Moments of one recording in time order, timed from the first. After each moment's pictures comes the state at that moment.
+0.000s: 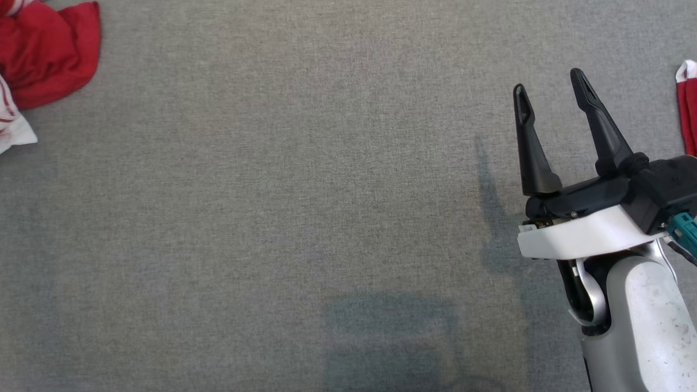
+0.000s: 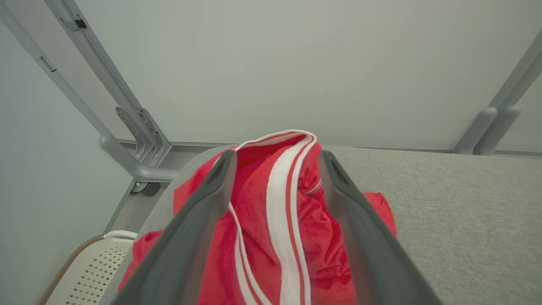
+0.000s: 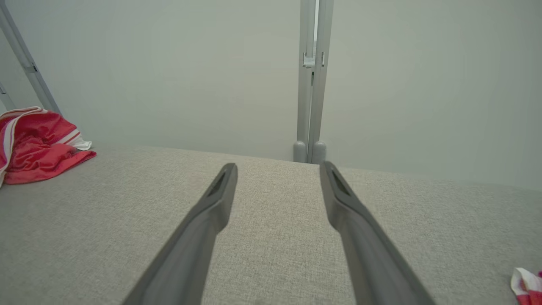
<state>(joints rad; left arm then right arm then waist) -0.86 0.61 -0.21 0.54 -0.63 0.03 0.04 -0.29 -0.05 0.07 -0.22 0.05 0.13 -0.06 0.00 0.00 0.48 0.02</state>
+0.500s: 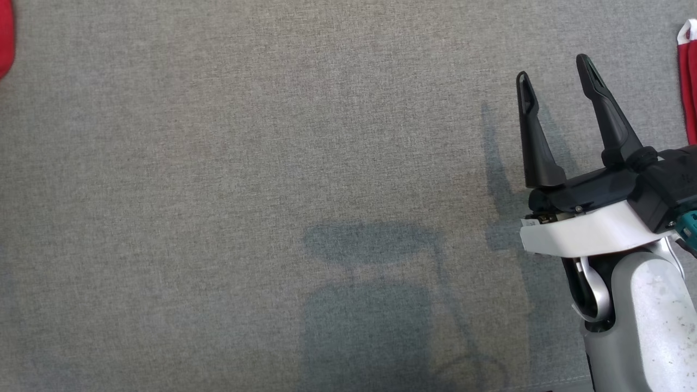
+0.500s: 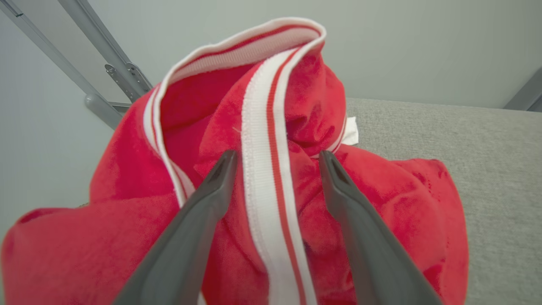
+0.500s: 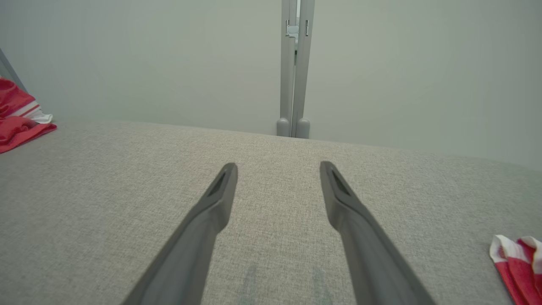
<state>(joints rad) -0.94 0.62 -0.21 0.73 -0.62 0.06 0.00 -0.31 -0.05 0.07 -0.27 0.03 0.13 -0.05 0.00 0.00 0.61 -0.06</state>
